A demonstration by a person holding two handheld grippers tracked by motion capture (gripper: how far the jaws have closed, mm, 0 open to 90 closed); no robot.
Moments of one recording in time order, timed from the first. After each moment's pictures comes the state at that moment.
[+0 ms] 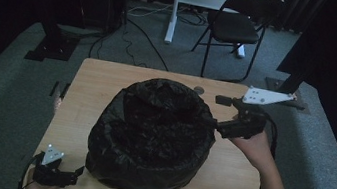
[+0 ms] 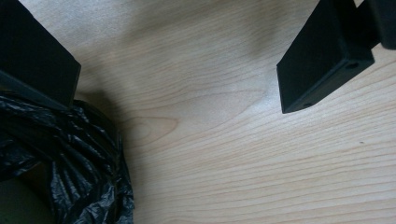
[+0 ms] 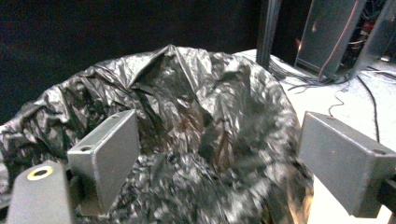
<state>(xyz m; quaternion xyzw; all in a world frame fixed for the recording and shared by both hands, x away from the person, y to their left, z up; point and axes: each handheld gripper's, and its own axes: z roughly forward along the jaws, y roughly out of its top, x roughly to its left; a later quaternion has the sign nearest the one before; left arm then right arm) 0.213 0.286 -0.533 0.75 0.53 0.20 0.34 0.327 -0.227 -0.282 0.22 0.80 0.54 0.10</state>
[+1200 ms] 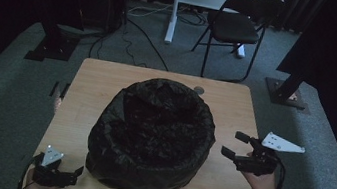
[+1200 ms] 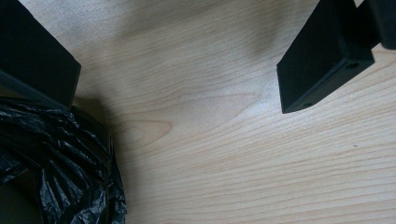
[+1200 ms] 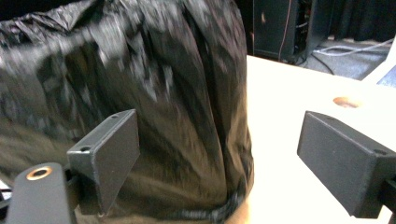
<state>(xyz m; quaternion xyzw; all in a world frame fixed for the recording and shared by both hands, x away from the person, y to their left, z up) 0.211 0.286 -0.536 0.75 0.53 0.21 0.33 0.289 -0.306 -0.399 0.33 0.74 0.57 0.12</state>
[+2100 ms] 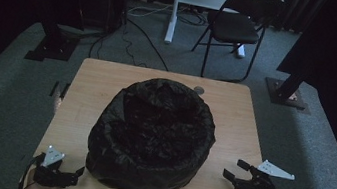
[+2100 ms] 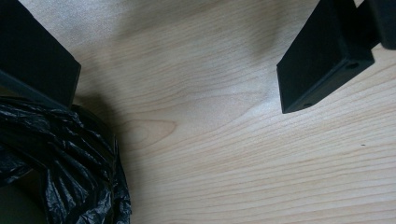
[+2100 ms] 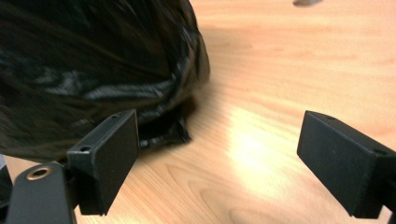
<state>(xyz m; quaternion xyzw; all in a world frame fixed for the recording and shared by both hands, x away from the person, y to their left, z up) 0.212 0.284 -0.538 0.75 0.53 0.20 0.34 0.264 -0.341 -0.504 0.43 0.73 0.52 0.11</state>
